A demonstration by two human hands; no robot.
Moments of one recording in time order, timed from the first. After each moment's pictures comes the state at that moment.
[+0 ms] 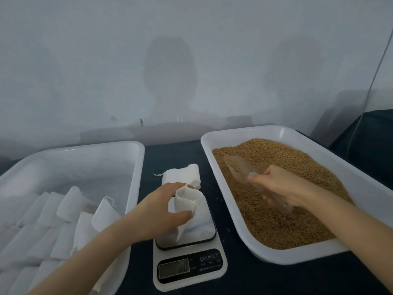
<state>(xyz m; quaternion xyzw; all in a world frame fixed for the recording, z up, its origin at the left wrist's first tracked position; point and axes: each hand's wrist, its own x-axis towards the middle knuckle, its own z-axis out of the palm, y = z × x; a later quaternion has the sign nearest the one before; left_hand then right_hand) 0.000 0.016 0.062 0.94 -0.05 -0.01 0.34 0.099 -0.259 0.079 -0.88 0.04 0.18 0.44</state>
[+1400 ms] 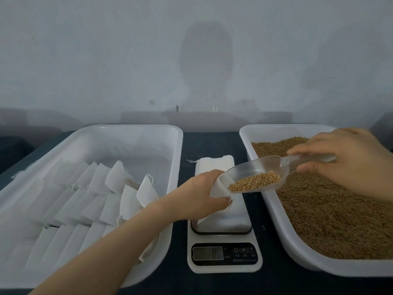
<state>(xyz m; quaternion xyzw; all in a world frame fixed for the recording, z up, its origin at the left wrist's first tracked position) -0.001 0.016 0.069 0.92 -0.07 -0.05 0.37 0.061 -0.250 0.157 -0.92 -0.34 -0.13 0.11</state>
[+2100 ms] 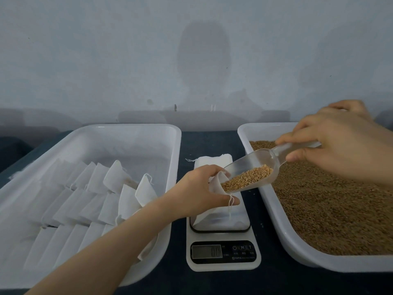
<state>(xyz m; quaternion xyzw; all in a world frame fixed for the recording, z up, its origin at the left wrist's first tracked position) -0.003 0.013 0.074 0.90 -0.05 -0.01 0.44 0.060 -0.228 0.181 -0.92 -0.35 -0.19 -0.02</state>
